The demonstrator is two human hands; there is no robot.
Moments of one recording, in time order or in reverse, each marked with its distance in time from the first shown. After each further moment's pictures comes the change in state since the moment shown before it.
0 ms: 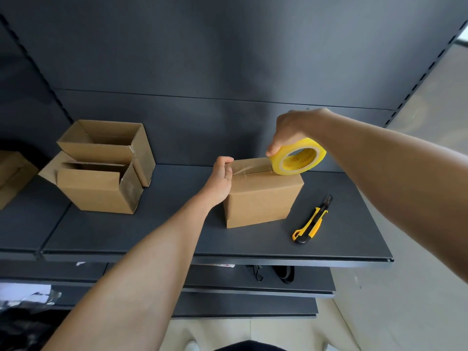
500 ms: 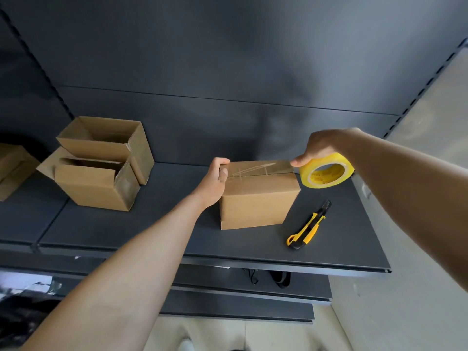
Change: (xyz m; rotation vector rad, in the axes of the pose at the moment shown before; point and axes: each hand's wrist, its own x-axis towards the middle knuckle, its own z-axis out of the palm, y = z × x) left_hand 0.000 0.006 0.005 0.008 0.001 -0.004; right_hand 0.026 0.072 0.048 0.143 -0.137 0.117
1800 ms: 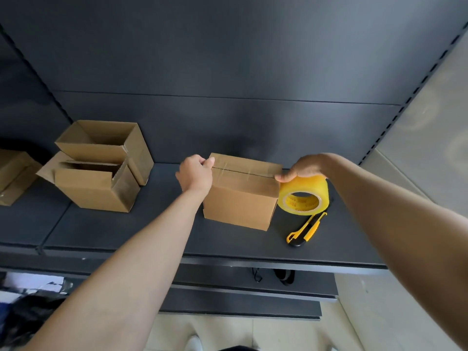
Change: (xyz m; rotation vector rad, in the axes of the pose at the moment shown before) left_hand 0.024 0.001 -0.005 0.218 0.592 -0.168; right_hand 0.017 -0.009 0.060 0.392 -0.238 -0.068
